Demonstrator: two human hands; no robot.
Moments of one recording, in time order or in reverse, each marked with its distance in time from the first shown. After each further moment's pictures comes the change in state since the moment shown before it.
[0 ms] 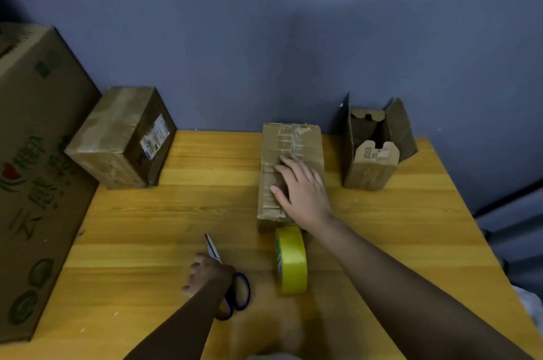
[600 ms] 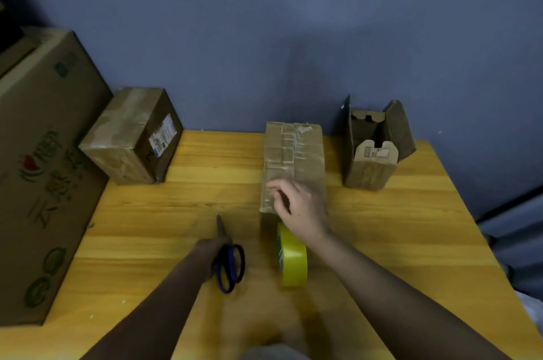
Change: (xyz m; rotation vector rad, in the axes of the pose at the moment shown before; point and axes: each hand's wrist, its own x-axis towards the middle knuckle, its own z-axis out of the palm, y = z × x) left_hand -0.010 0.006 -0.049 -0.818 -0.384 -0.041; right_hand -0.036 -0.029 -0.009 0.316 0.264 -0.098
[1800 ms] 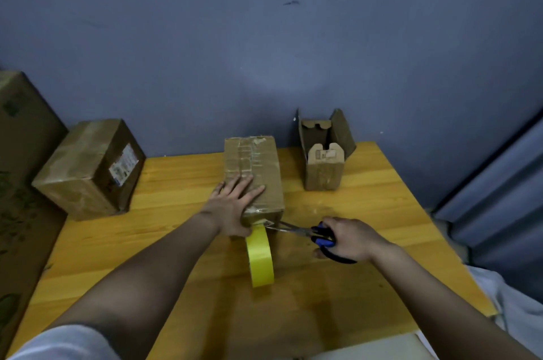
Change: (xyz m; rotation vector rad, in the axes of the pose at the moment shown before) left_hand -0.043 0.080 0.073 1.774 0.028 1.306; right_hand -0.086 0.068 -0.125 -0.284 -0.746 0.466
